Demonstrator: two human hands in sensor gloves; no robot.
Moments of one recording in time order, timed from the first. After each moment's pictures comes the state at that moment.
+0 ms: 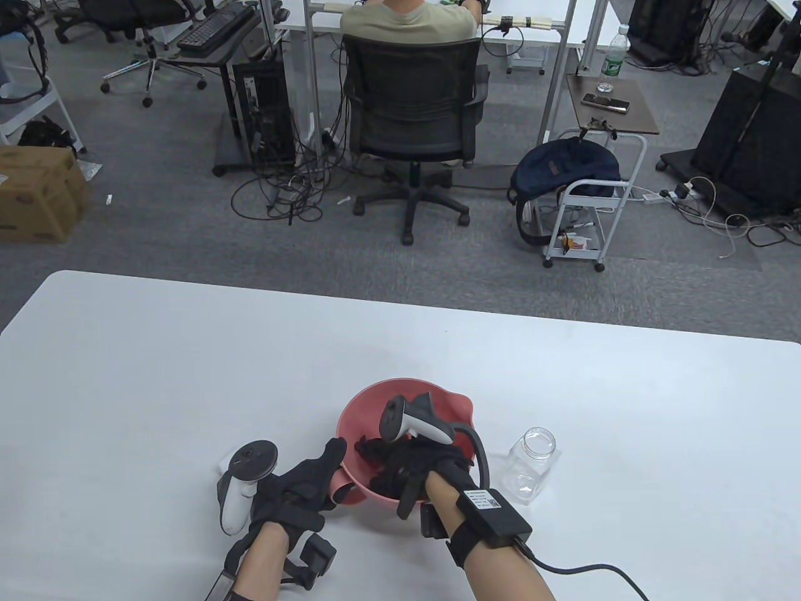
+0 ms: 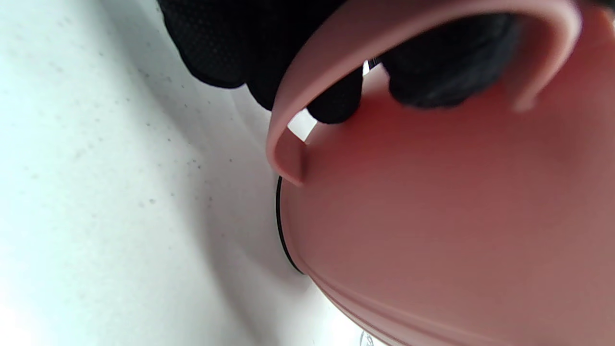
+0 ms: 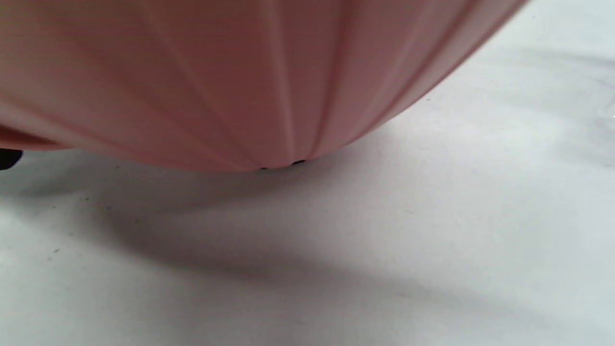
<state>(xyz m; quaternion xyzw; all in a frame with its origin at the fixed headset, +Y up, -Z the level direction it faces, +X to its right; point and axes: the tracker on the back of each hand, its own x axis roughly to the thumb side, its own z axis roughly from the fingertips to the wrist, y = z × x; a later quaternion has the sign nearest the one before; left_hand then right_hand) -0.199 -0.789 -0.367 -0.23 0.01 0.59 0.77 0.022 -0.739 -0.427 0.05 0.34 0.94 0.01</state>
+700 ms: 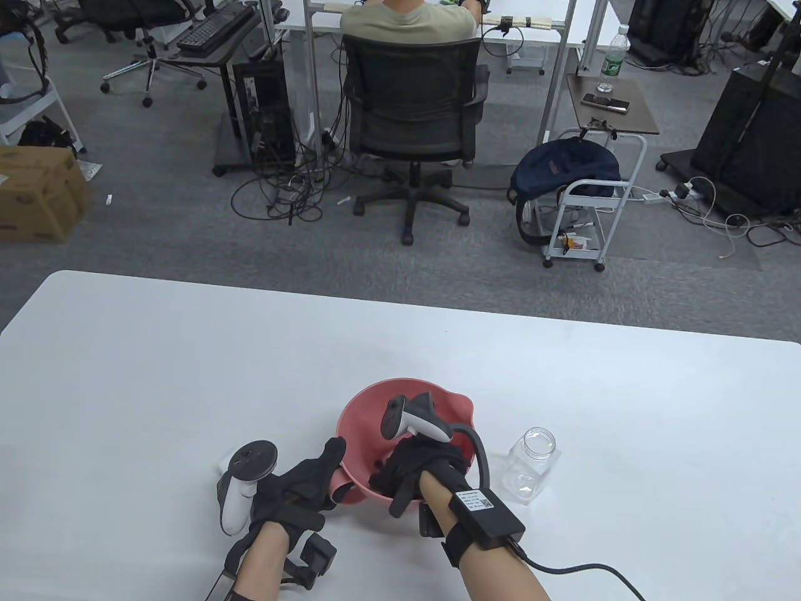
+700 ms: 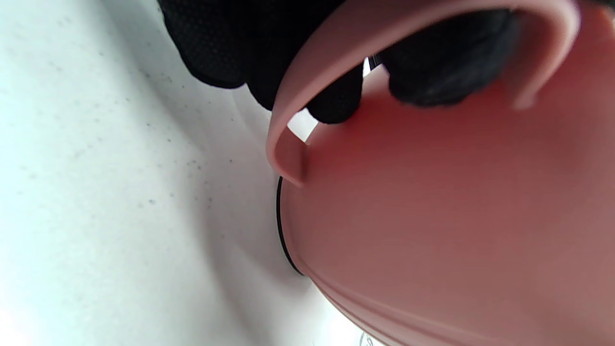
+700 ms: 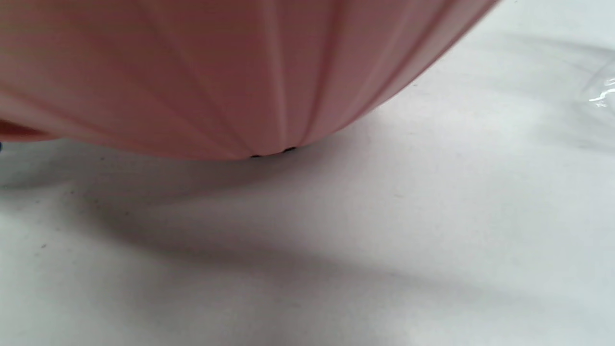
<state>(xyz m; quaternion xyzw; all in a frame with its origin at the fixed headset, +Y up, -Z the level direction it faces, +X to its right) -0.199 -0.789 -0.367 -0.23 0.02 0.59 0.77 0.023 -0.740 -0.428 0.01 0.36 0.93 0.00</state>
